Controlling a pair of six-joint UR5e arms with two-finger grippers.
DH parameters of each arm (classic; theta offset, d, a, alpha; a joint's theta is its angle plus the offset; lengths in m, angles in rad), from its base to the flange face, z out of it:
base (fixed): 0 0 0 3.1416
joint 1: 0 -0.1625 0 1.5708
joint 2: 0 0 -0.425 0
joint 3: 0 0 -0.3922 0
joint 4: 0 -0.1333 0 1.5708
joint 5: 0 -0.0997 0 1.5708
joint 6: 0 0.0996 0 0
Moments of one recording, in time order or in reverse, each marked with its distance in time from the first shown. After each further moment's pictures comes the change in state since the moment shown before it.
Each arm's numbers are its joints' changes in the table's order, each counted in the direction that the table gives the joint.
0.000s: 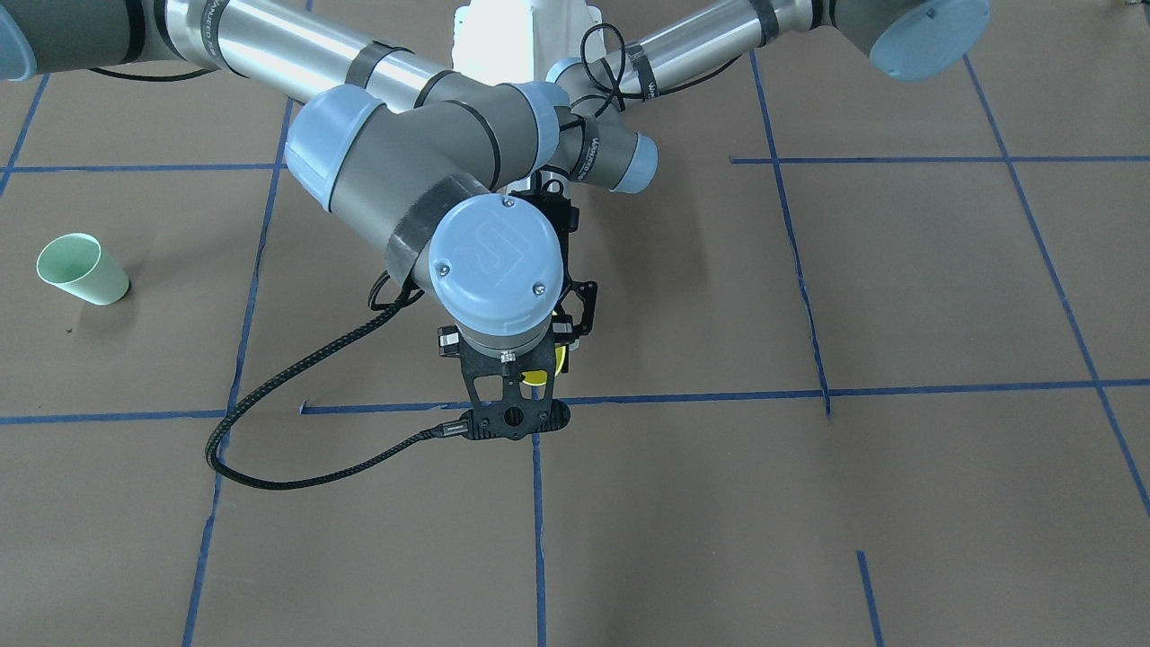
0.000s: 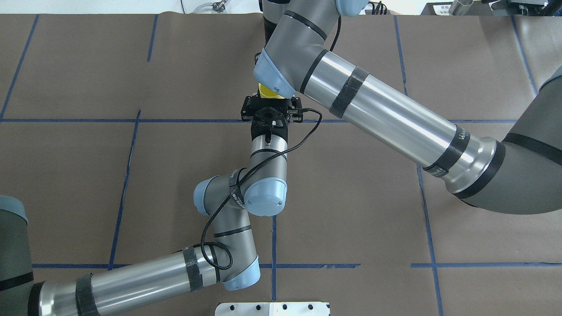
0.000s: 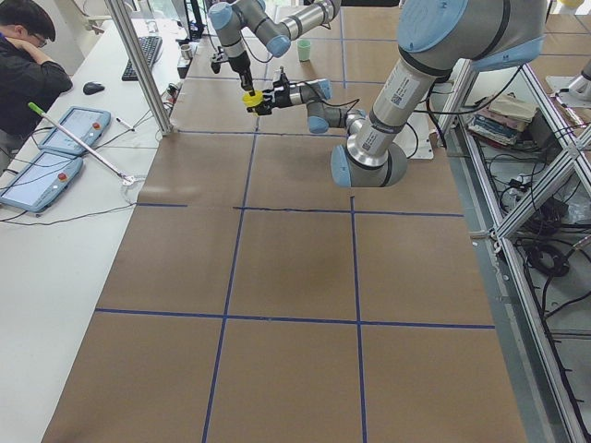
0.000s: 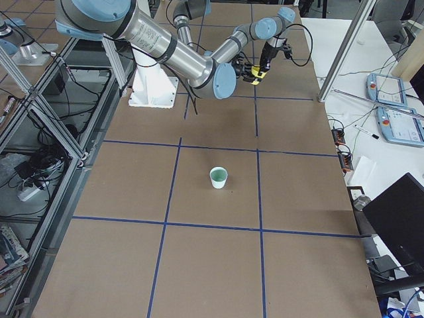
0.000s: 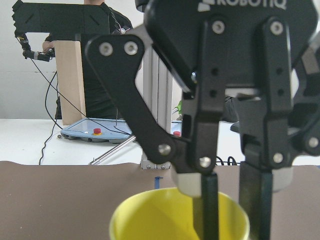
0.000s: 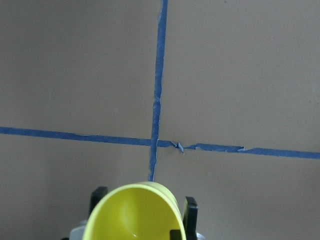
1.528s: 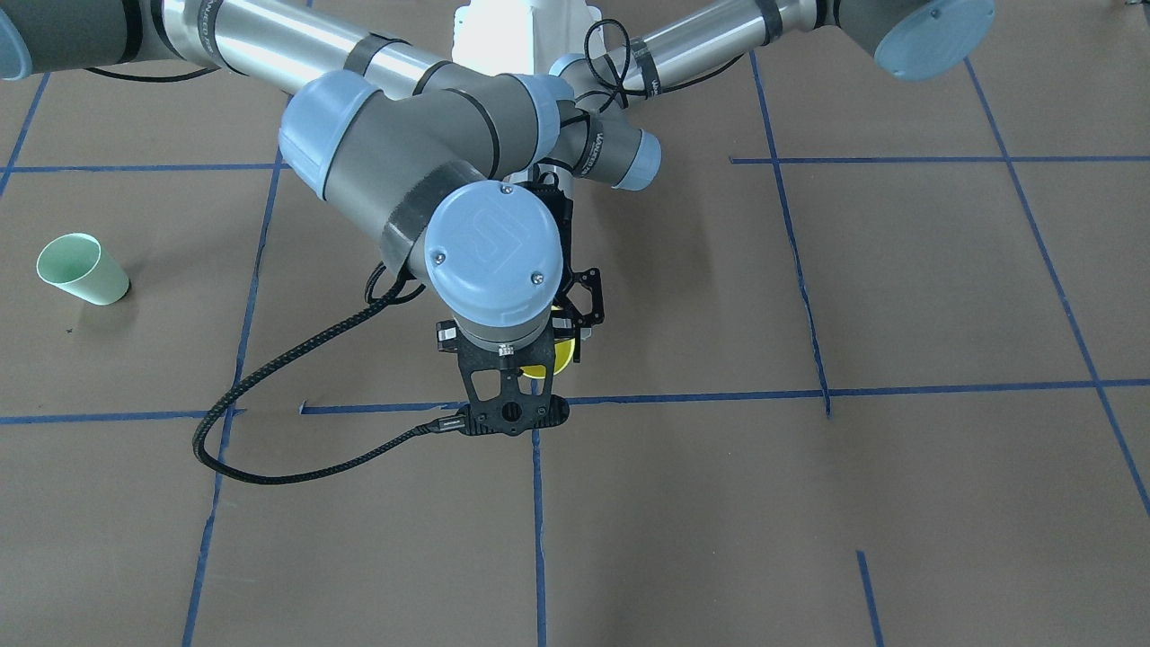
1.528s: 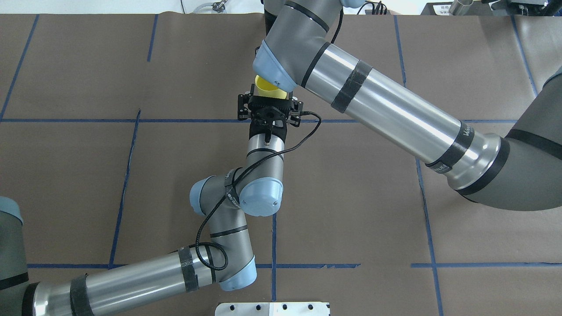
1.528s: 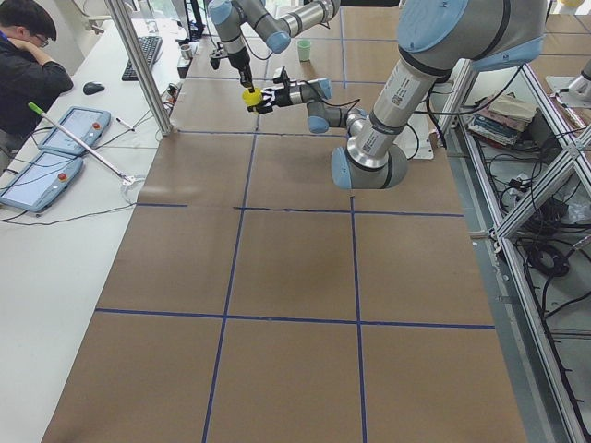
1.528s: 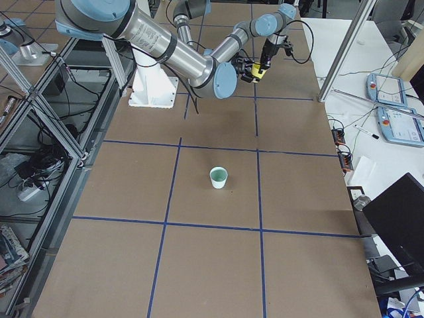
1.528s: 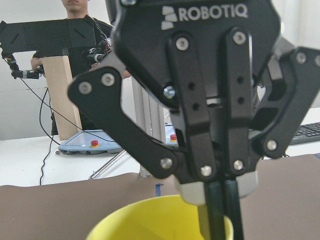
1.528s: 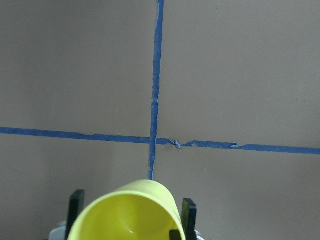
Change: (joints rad) left arm 0.003 -0.023 0.030 0.007 0.003 0.137; right arm -0.024 -0.007 -0.045 0.053 -0.003 0.001
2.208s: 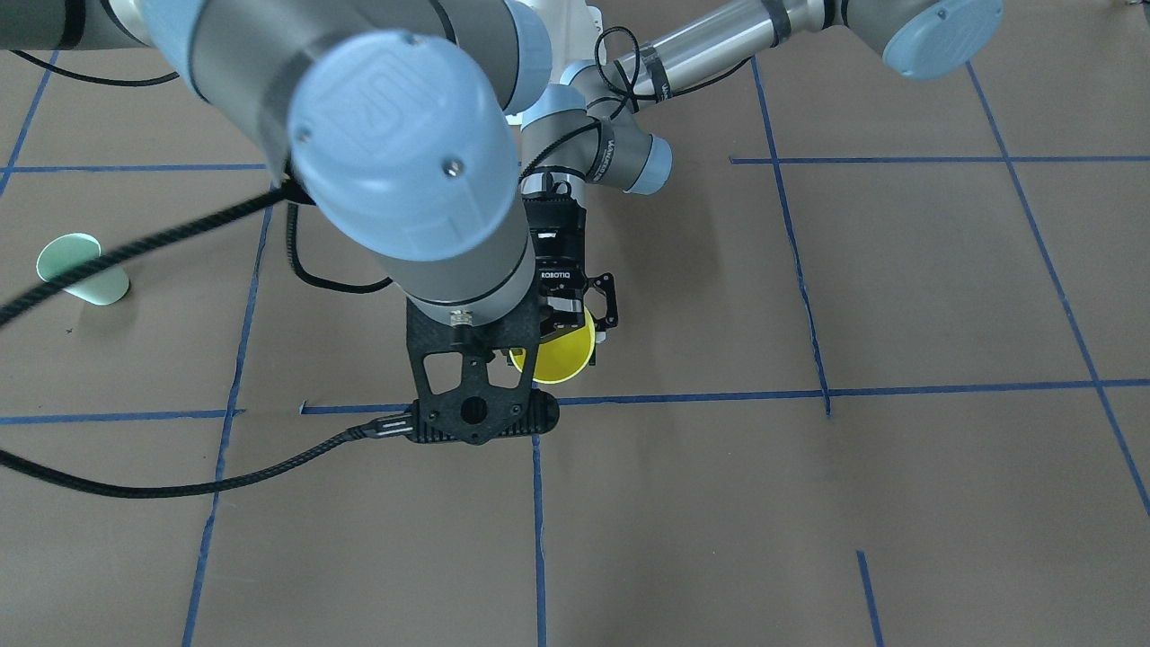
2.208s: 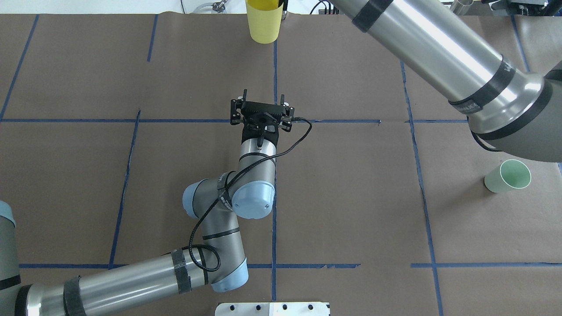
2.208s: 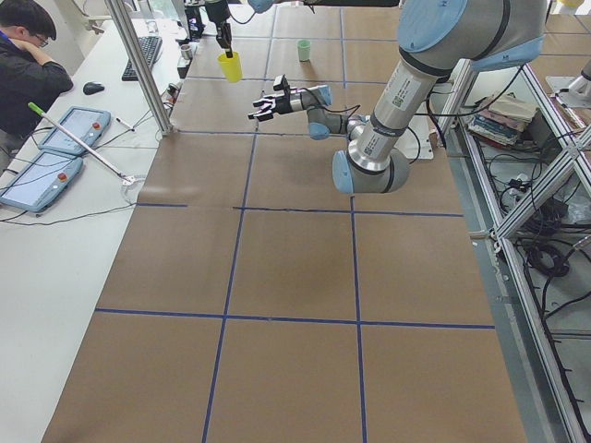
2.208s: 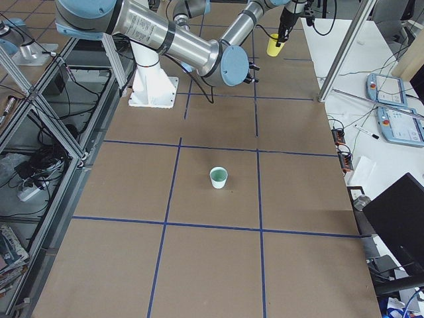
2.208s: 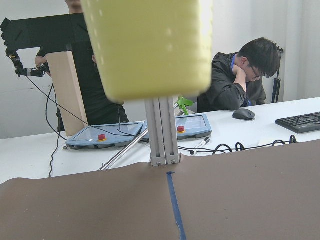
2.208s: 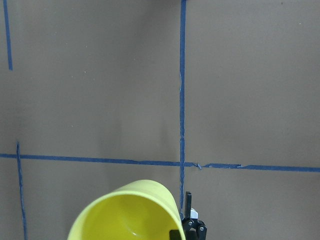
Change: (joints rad) left arm -0.002 -0.030 -0.001 0.000 0.007 0.012; right arm -0.174 -0.095 -0.027 0.030 -0.121 -0.002
